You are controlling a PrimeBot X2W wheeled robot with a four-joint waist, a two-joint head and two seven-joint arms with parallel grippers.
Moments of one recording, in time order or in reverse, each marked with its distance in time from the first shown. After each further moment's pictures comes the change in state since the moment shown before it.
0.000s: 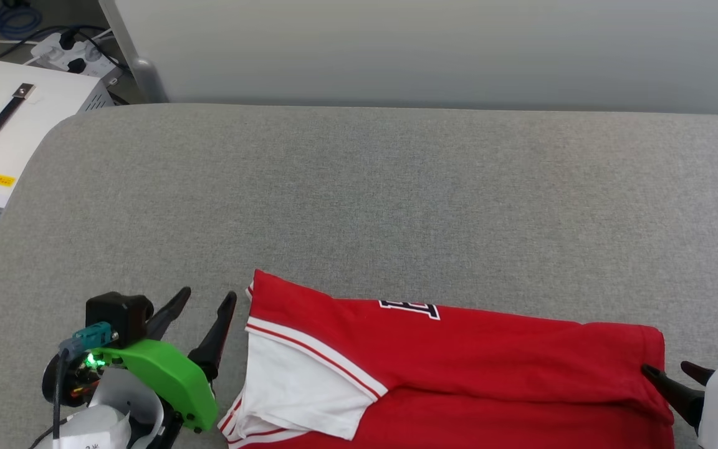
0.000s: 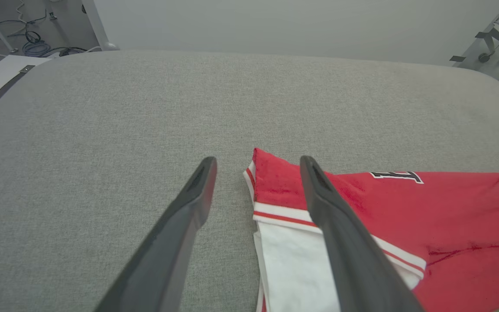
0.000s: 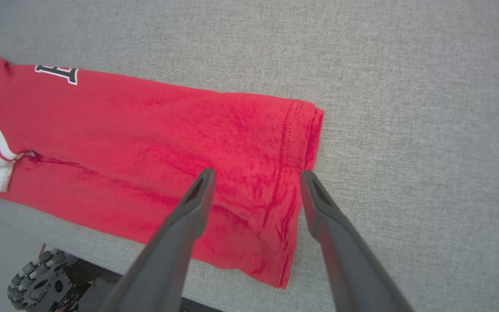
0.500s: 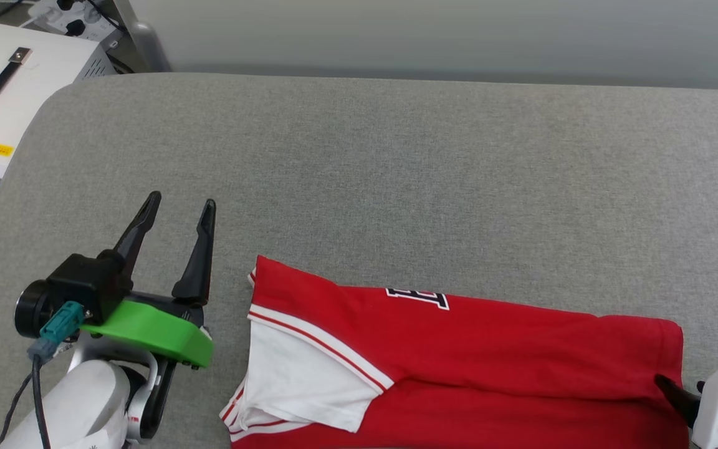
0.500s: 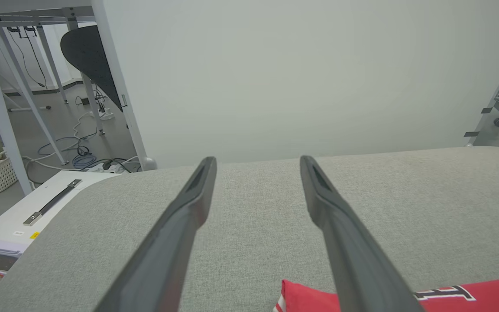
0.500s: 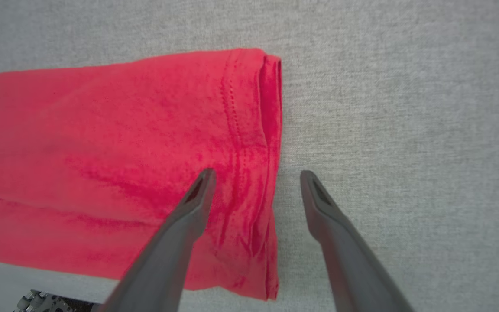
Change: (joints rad) left arm -0.054 -0.107 0.175 0.001 0.265 -0.024 -0.201; right arm -0.028 0.231 -0.200 0.067 -0.226 0.000 0.096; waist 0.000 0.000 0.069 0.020
